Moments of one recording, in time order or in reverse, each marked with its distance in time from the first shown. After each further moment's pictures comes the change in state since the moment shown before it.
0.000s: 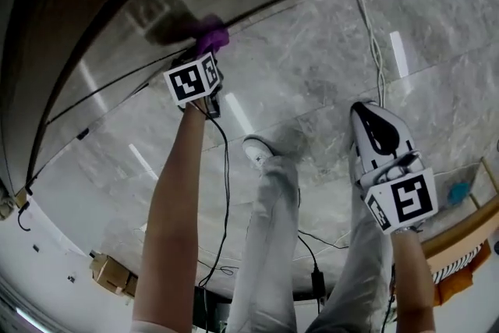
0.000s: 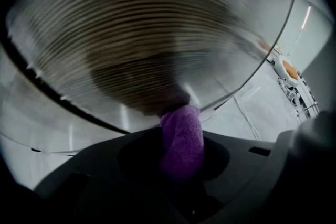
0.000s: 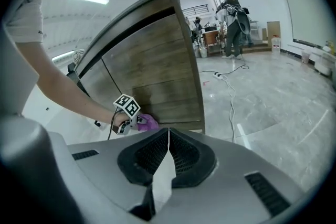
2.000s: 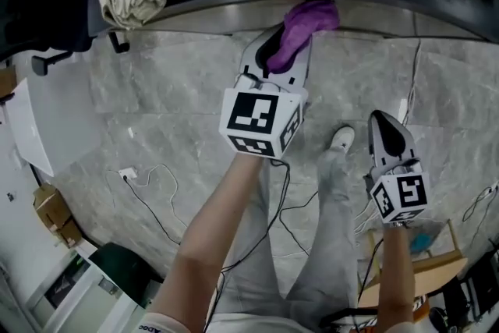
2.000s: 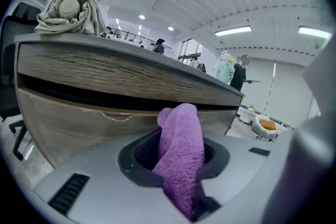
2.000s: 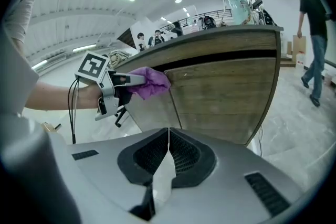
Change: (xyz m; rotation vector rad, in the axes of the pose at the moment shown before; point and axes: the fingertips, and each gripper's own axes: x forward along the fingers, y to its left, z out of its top) left arm -0.397 0.079 0.089 -0.114 -0.770 -0.174; right arm 0.001 0.244 0.102 -0.150 -0.019 0.121
